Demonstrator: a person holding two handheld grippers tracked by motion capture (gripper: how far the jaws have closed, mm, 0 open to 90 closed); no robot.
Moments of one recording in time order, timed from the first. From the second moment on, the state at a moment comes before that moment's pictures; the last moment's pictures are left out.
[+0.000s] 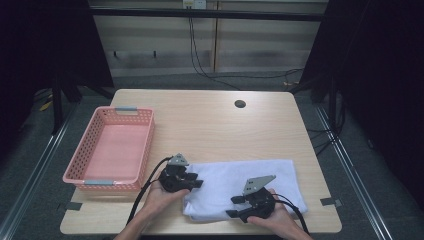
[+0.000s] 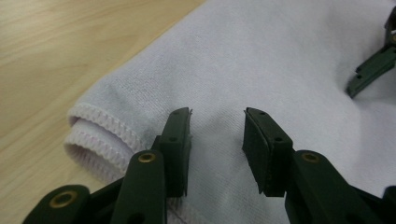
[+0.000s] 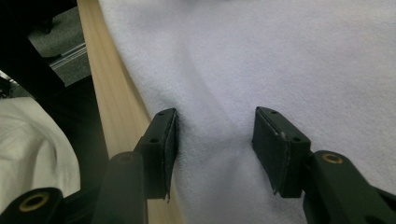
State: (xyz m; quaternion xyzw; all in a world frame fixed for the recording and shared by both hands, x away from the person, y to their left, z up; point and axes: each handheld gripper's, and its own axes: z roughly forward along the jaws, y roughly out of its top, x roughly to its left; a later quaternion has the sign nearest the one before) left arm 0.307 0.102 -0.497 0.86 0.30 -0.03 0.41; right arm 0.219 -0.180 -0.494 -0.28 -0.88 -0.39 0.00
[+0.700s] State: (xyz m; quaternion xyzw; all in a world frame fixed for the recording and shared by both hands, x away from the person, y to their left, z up) left arm 0.351 0.130 -0.488 0.83 0.37 0.02 0.42; right arm 0.219 -0.077 -0.486 -0.21 -0.89 -0.40 0.04
